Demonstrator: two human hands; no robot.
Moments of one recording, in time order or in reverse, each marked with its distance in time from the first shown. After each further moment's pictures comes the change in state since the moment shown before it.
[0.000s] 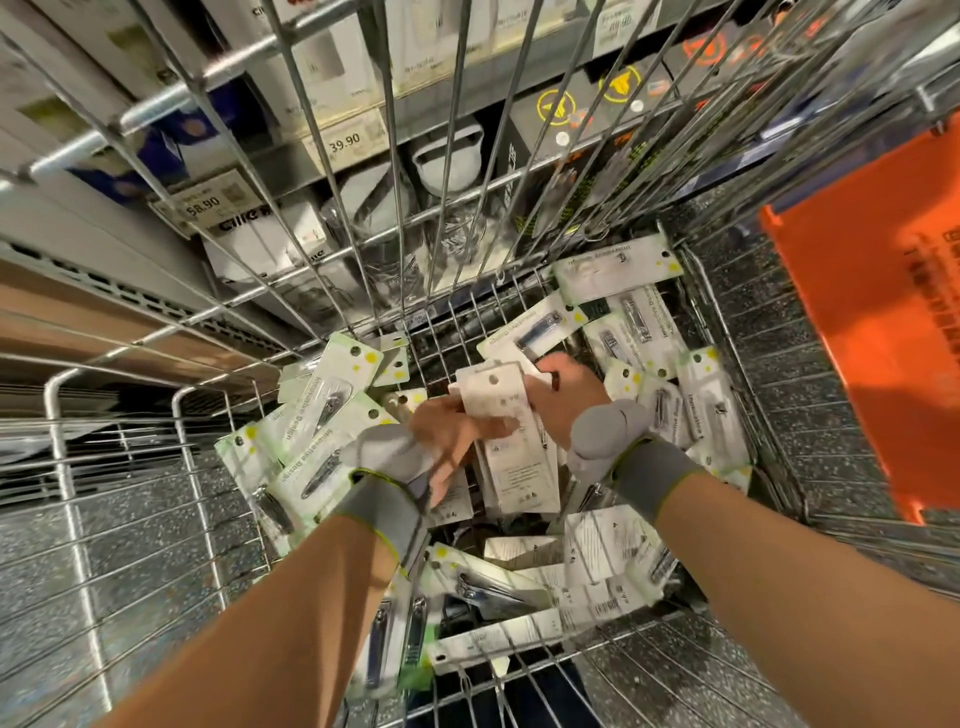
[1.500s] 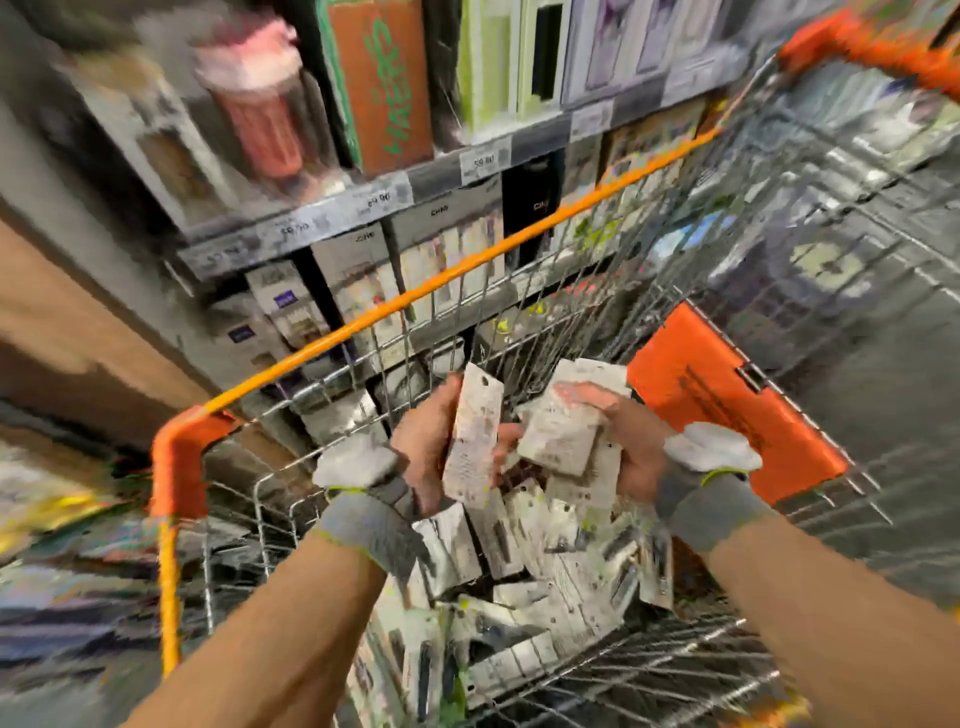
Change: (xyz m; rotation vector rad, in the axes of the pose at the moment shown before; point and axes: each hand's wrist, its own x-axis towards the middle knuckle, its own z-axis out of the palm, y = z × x) left_hand -0.217 0.106 0.015 -0.224 -0.235 0.149; right_hand -0.198 -0.074 -0.129 1.195 -0.400 -0.058
